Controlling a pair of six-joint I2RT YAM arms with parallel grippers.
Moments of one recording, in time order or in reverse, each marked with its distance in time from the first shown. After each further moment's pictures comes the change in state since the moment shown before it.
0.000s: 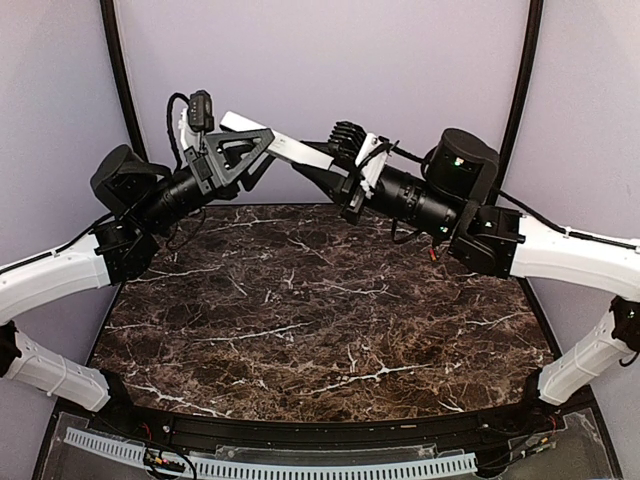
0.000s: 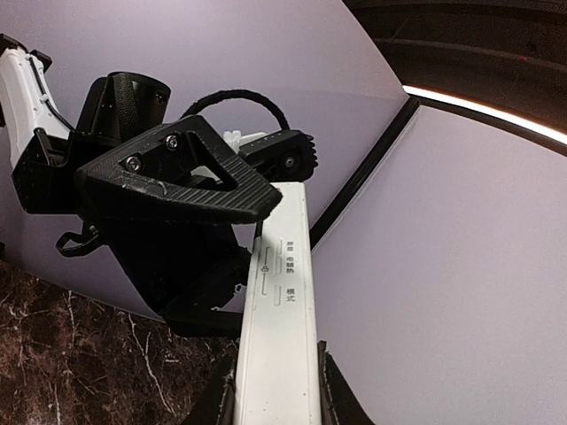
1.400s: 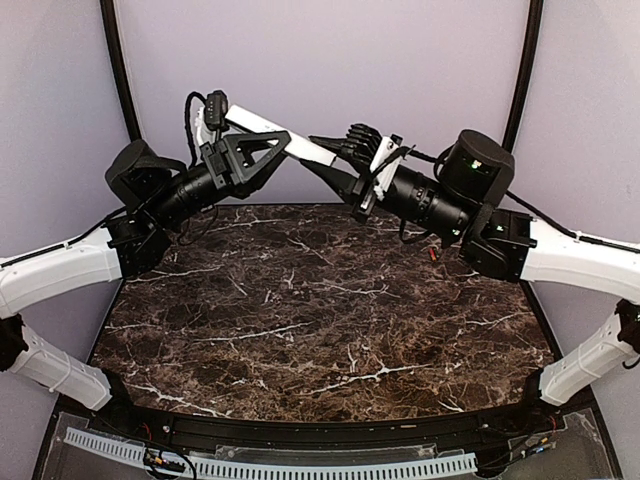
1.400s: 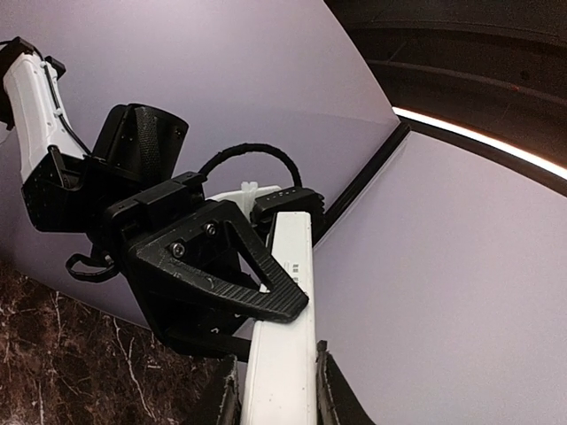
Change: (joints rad) left arm -0.002 0.071 0.047 0.004 0.004 -0.052; right arm 0.013 -0.044 -0.036 0.039 -0.012 -0.065
